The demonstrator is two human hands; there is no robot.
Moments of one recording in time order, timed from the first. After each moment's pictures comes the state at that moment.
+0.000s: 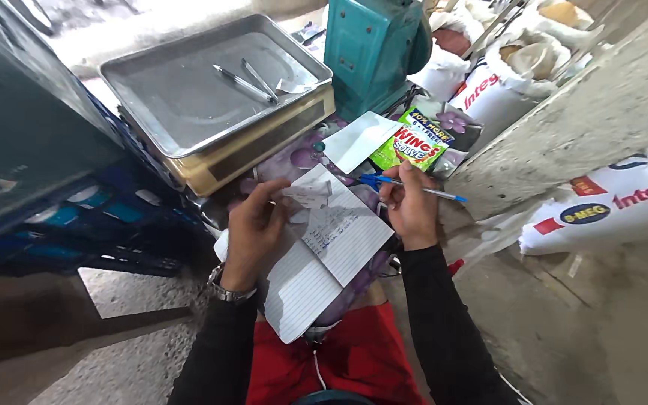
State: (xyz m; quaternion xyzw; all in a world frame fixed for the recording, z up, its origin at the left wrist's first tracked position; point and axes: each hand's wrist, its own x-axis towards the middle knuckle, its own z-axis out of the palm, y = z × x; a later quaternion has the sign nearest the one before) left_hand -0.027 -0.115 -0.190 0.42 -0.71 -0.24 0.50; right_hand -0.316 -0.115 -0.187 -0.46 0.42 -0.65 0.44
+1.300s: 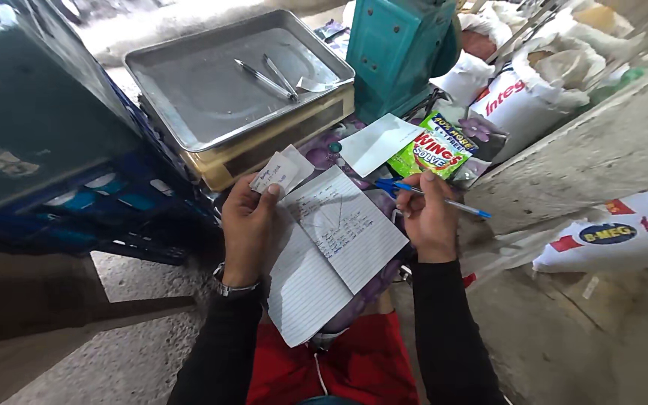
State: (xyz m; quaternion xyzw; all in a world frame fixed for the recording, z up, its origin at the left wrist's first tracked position) left_hand -0.020 -0.116 -0.193 0.47 -0.52 -0.36 0.61; right_hand -0.317 -0.121 -0.188 -0.45 0.42 -0.66 0.44
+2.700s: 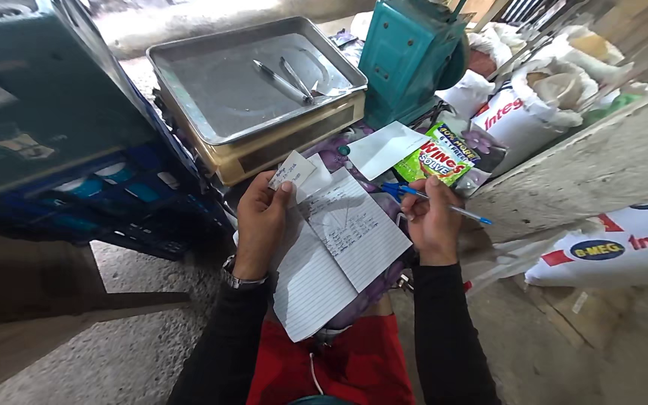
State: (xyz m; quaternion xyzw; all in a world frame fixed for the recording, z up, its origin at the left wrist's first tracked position) left_hand -0.022 -0.110 -0.188 0.52 -0.53 -0.35 0.57; right_hand -0.316 -0.125 -0.188 -0.44 0.42 -0.66 0.44
